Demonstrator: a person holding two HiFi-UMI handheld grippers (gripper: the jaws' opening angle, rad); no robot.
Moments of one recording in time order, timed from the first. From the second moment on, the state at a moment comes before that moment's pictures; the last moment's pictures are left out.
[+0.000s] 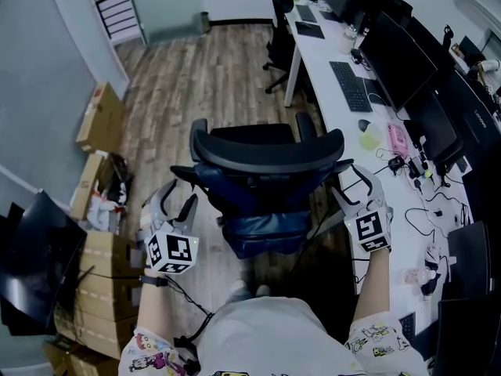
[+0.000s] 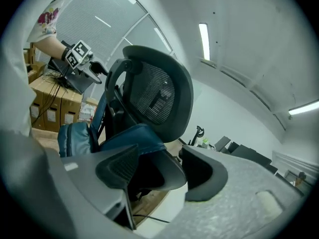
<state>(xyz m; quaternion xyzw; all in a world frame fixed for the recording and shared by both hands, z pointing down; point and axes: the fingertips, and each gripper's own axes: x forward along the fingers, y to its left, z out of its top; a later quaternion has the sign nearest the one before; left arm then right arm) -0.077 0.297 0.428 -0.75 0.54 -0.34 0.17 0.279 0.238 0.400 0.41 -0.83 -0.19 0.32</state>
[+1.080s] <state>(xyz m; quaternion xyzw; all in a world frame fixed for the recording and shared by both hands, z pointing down) -0.092 0.238 0.463 -0.73 0.49 -0.42 0.19 0.289 0.192 0.438 0.34 -0.83 -0.23 0.37</state>
